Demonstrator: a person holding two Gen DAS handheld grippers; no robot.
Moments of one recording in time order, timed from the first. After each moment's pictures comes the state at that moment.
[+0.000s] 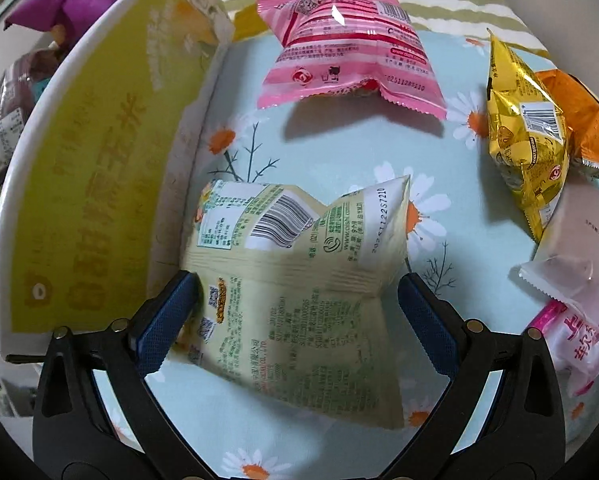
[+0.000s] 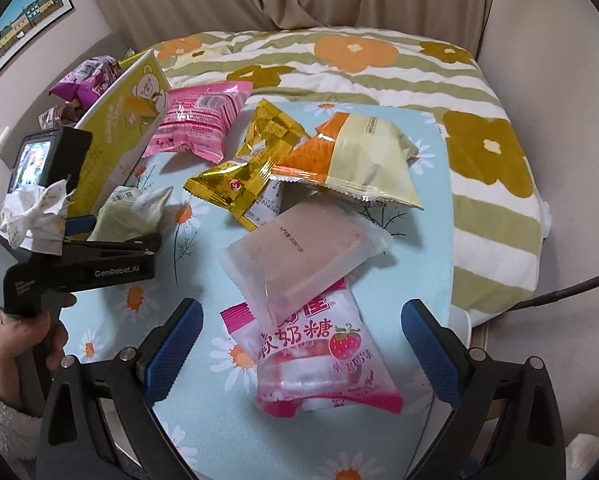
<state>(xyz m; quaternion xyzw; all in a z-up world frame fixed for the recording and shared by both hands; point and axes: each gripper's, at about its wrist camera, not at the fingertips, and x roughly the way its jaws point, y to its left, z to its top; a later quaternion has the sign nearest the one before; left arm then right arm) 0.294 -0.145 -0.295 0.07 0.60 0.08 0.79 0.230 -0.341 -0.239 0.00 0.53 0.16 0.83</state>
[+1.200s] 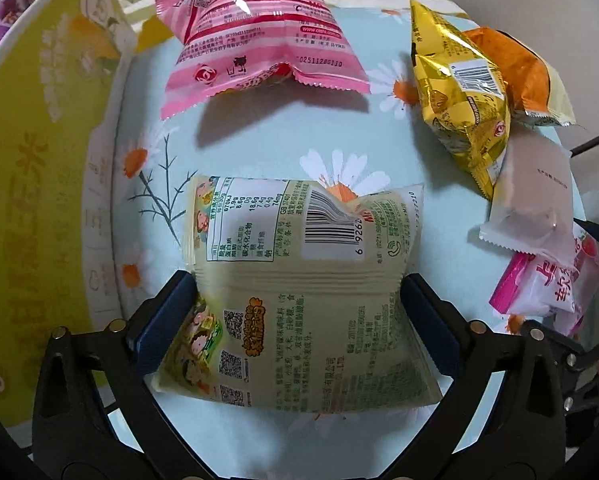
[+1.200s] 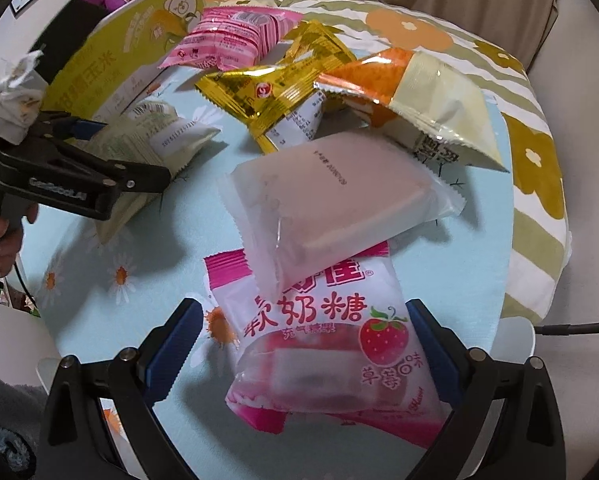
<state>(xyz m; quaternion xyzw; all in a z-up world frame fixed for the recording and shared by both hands) 0.319 -0.143 -0.311 0.07 0.62 -0.09 0.78 0.224 -0.322 -0.294 -0.08 0.56 0.22 0.80</state>
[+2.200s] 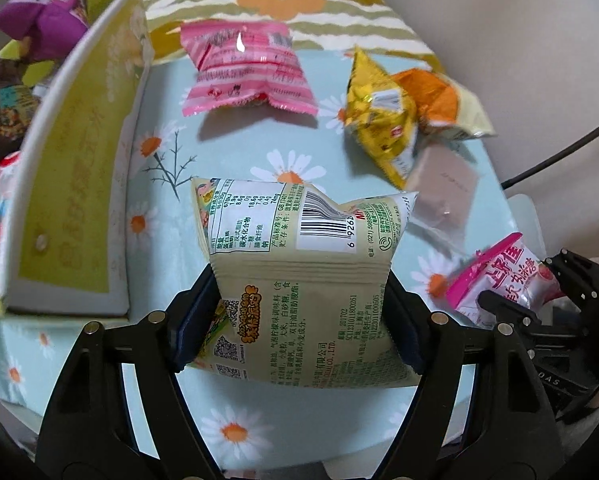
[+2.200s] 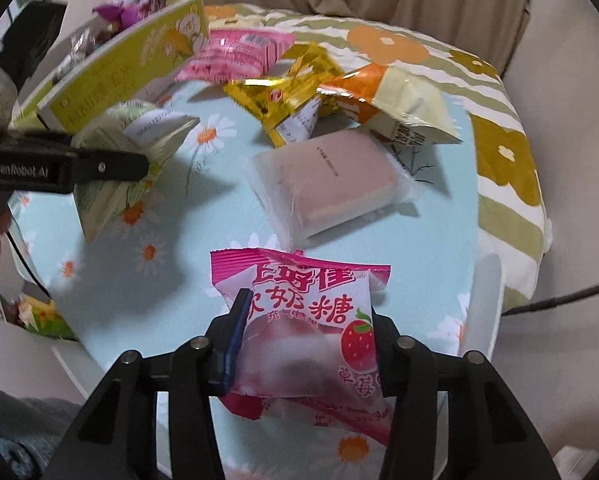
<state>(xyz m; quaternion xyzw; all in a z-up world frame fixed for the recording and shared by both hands) 0.229 -0.126 -0.242 0.00 0.57 -0.11 0.81 0.174 -0.332 -0.264 -0.06 0.53 0.19 0.83</state>
